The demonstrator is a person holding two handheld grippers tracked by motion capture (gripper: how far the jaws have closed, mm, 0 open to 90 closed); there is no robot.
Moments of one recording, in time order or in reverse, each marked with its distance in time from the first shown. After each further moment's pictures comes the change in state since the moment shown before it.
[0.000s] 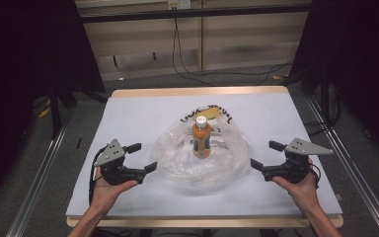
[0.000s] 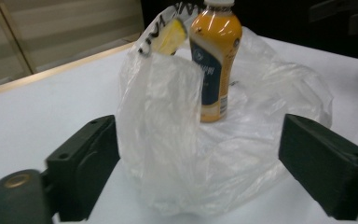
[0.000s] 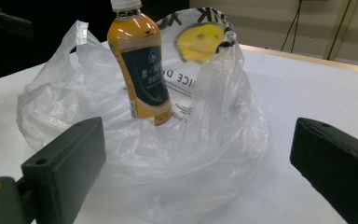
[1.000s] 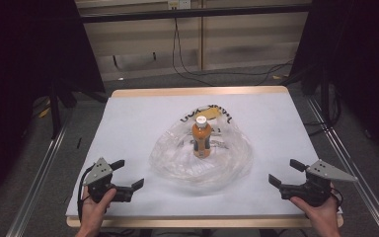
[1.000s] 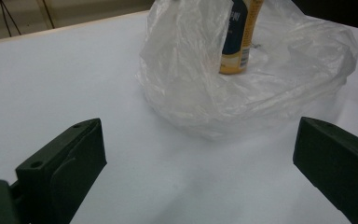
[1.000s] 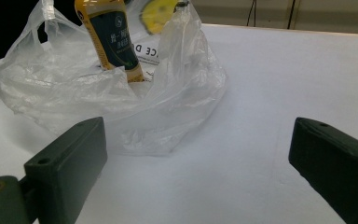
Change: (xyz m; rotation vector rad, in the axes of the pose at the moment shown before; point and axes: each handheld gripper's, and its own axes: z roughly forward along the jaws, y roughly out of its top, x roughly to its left) left arm -0.006 -0.047 -0.029 0.064 0.089 -0.075; right arm 0.004 -0.042 -0.049 0.006 -0.141 0.085
